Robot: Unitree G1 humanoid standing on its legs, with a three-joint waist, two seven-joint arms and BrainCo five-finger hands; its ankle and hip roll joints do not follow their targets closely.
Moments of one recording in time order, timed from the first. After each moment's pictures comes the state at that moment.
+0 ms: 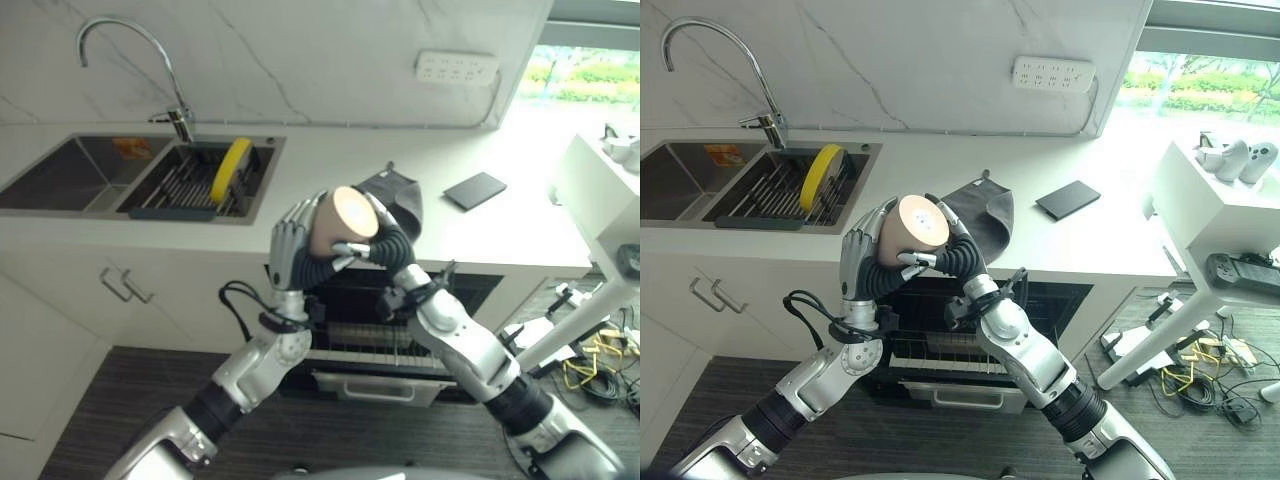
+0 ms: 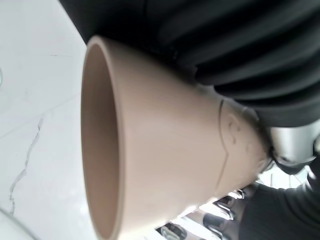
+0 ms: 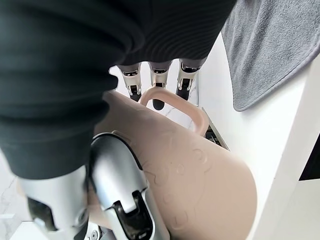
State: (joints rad) left arm -0.29 0.45 -0.63 0.02 0.57 -0.06 0.95; right arm -0.38 -0.34 0.58 -0.17 0.45 0.05 -0.27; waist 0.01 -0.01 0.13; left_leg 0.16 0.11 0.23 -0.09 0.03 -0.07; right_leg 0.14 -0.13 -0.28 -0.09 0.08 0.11
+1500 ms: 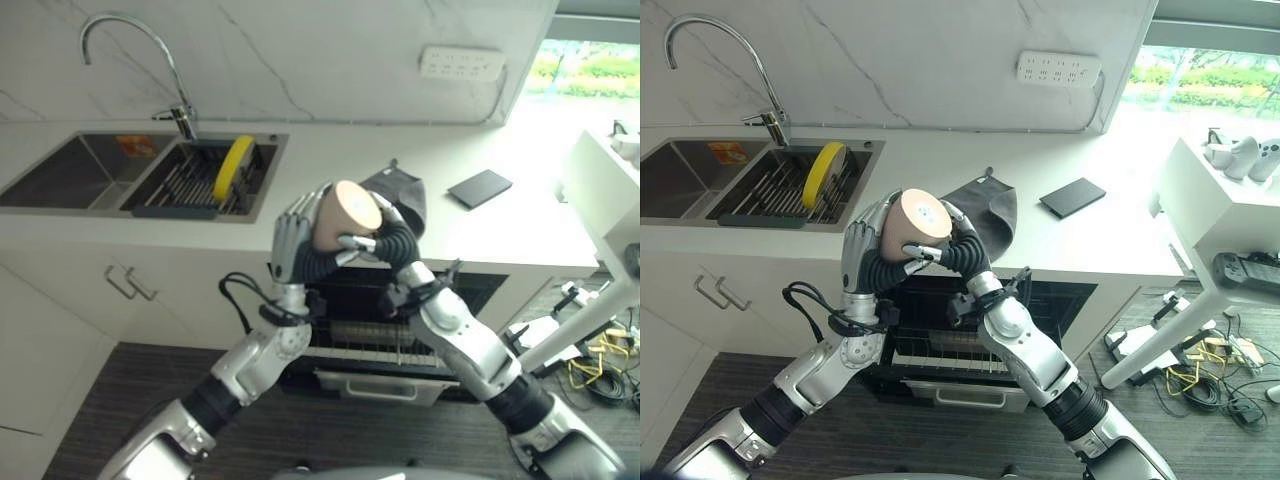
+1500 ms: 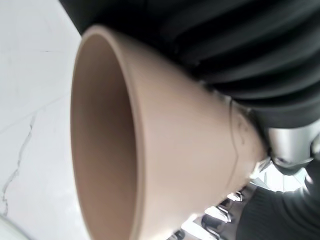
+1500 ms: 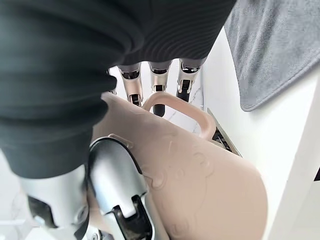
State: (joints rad) left arm -0.33 0.46 -0.64 0.00 0.56 -0.04 0.91; right arm -0.38 -0.34 0.57 -0.16 0.49 0.00 -0.28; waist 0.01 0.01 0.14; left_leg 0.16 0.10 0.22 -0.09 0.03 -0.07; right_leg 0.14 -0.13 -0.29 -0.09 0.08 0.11
